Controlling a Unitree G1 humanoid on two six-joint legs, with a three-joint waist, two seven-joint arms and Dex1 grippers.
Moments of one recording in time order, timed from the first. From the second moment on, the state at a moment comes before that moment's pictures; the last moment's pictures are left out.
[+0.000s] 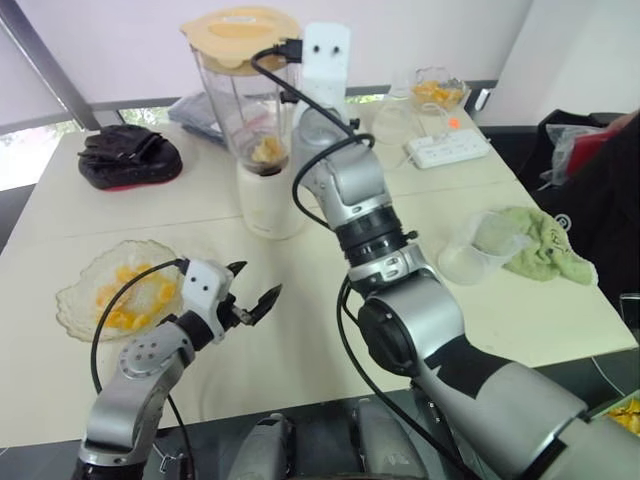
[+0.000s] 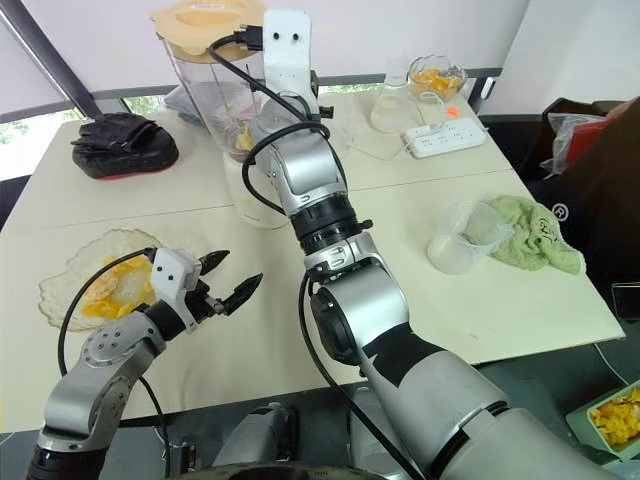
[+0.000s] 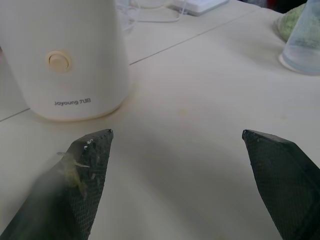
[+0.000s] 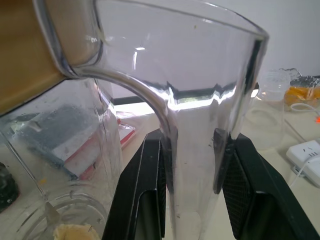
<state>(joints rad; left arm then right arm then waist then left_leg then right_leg) 0.09 0.41 0.05 -0.50 -0.34 0.44 -0.50 -1.37 0.26 -0.13 0.63 0.02 0.54 -0.56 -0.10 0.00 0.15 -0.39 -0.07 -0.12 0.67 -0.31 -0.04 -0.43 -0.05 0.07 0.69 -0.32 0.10</state>
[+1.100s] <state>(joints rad) 0.04 0.42 0.02 -0.49 -0.34 0.45 -0.52 -1.27 0.24 -0.10 0.50 0.00 0.63 -0.54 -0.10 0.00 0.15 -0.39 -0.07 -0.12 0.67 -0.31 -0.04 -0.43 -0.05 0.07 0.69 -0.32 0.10</state>
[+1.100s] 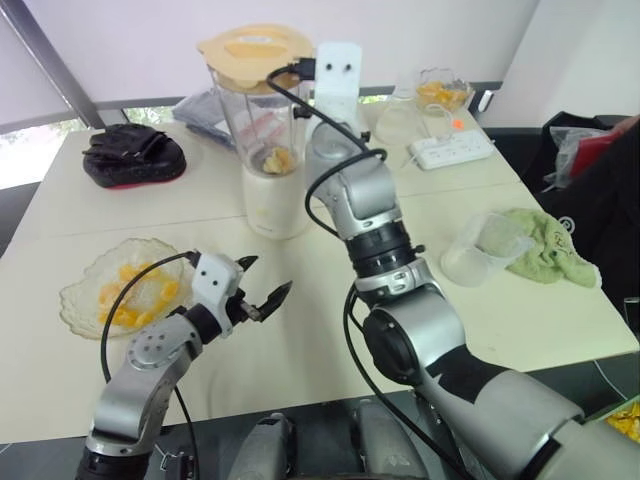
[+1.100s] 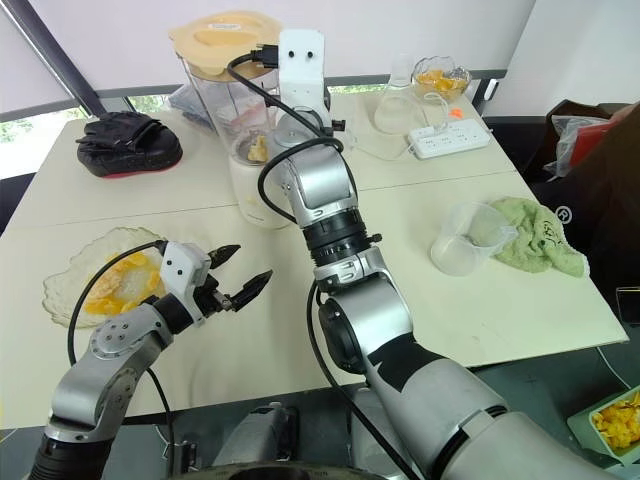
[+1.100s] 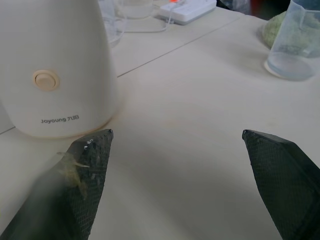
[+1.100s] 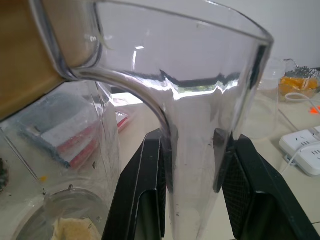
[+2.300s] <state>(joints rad) 0.01 0.41 -0.01 -0.48 -0.34 0.45 -0.52 -1.10 0.17 -0.05 0.43 -0.02 0.72 -0.40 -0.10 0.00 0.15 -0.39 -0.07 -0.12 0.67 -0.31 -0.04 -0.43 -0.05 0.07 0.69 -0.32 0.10</state>
